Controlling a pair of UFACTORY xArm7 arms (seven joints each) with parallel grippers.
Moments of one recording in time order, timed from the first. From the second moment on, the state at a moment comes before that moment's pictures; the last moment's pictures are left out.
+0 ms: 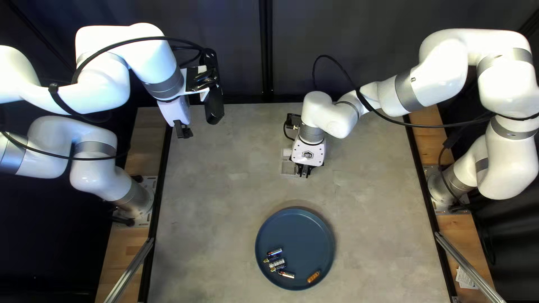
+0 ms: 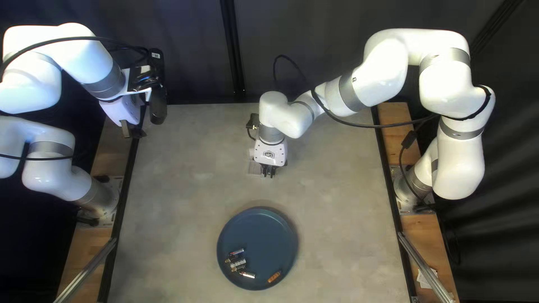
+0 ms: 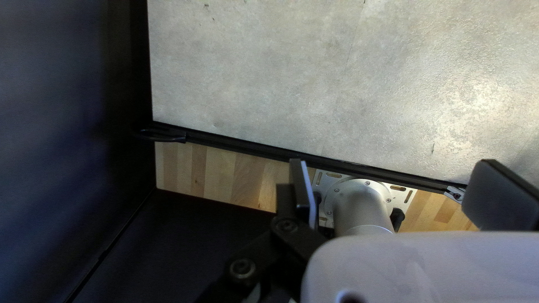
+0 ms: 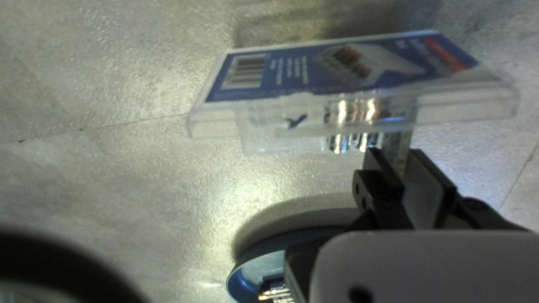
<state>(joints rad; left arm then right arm) 0.11 -0.70 0.10 0.86 0.19 1.57 0.04 -0.19 0.31 -0.03 1.02 0.46 0.76 1.16</state>
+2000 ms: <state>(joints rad) 0.11 -0.70 0.10 0.86 0.19 1.57 0.04 0.01 0.27 -0.03 1.04 0.05 0.74 1.29</state>
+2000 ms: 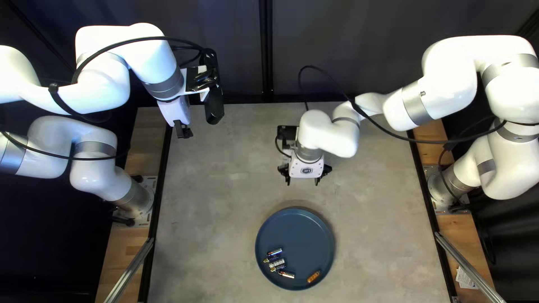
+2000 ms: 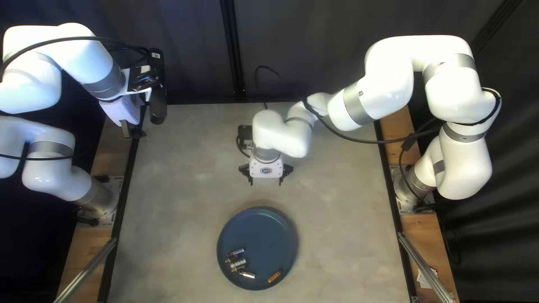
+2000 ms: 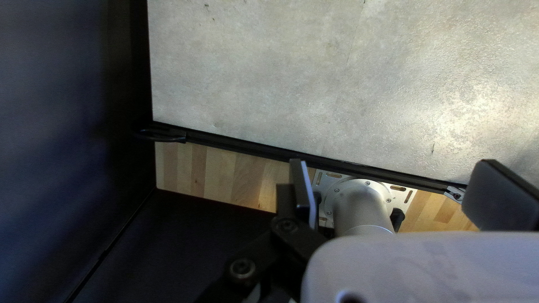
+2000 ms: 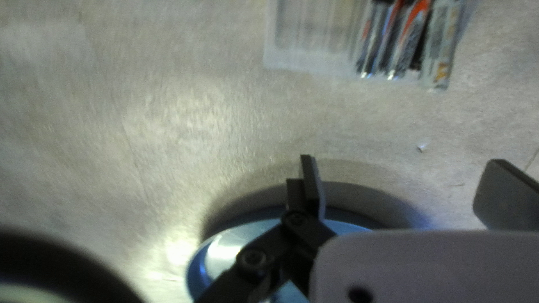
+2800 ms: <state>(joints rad) 0.11 -0.70 0.10 0.86 0.19 1.57 0.04 -0.03 0.24 -0.04 0.98 0.06 0.71 1.16</state>
